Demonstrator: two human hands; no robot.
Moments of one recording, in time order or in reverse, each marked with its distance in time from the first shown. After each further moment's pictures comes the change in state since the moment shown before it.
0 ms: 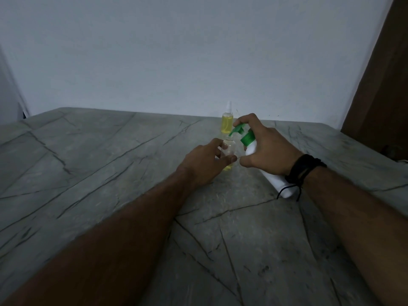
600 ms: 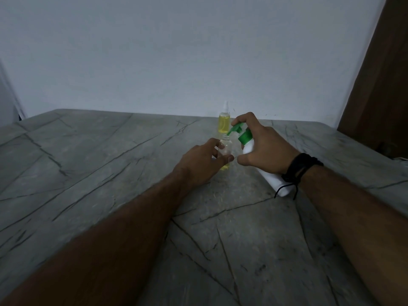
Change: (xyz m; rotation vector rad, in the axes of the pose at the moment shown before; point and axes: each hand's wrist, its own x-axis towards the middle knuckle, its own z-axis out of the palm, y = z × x) left_hand -0.003 0.007 -0.002 0.003 -0.011 -0.003; right_hand -0.001 0.000 -0.002 0.010 0.002 0.004
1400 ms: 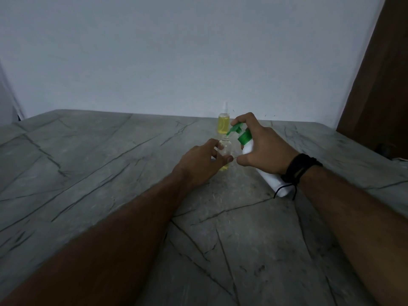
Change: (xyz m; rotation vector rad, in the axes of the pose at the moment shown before) left_hand 0.002 -0.005 0.001 0.015 0.017 0.015; right_hand 0.001 0.001 0.001 0.002 0.008 0.002
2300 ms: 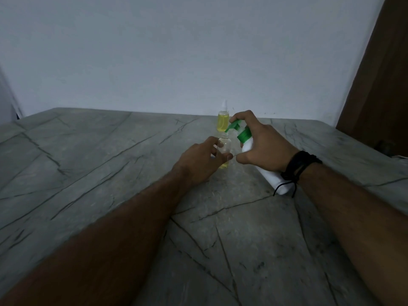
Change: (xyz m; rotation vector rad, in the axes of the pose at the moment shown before) left_hand -0.001 0.003 -0.001 -0.003 -0.006 -0.006; right_hand 0.000 0.000 0.000 0.004 -0.005 -0.007
